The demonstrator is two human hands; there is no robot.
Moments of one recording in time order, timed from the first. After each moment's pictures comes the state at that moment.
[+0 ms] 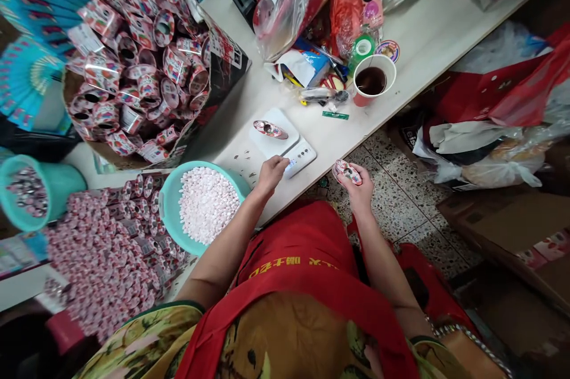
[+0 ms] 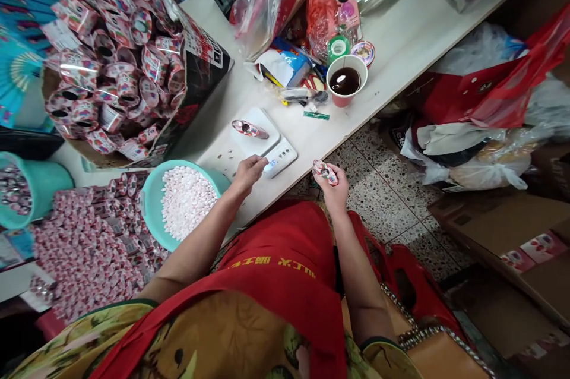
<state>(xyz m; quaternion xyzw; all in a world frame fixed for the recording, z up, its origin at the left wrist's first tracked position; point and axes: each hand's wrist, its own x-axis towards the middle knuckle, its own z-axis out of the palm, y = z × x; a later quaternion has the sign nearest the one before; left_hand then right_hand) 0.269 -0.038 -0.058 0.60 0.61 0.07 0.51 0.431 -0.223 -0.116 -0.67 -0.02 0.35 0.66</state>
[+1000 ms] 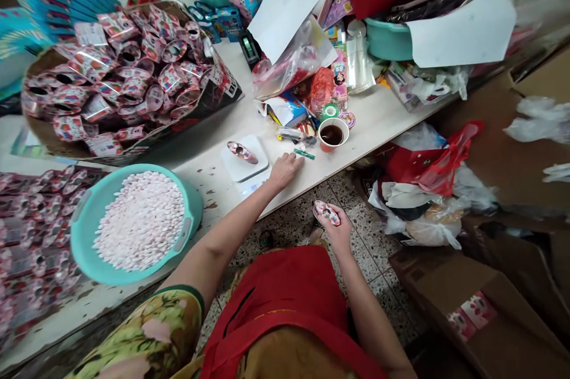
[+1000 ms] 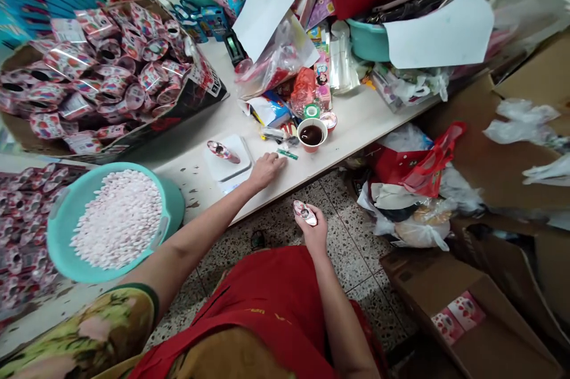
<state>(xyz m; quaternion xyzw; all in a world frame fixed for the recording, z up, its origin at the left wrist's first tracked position) 0.416 -0.036 -0.115 0.93 0.34 -0.05 0.11 0.508 -0.289 -0.114 -0.69 -0.13 0.40 0.58</state>
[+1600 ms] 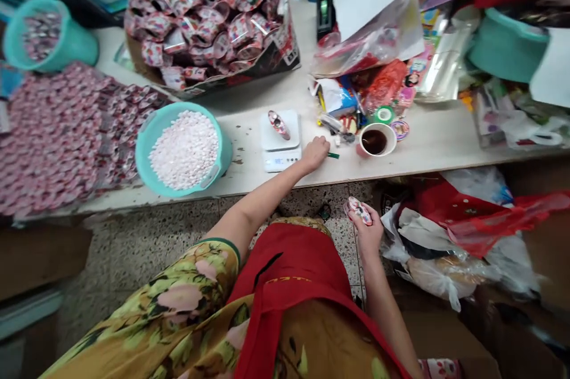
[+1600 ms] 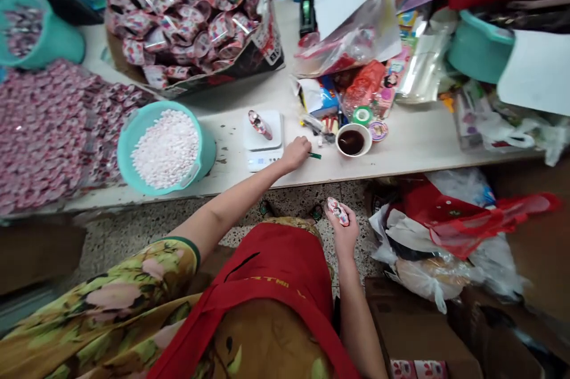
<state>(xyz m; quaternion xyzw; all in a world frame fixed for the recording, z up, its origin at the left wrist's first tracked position) 0.452 -0.027 -0.113 0.79 0.55 0.03 0.28 0.608 -0.278 -0.123 -0.72 -0.20 0.44 0.50</state>
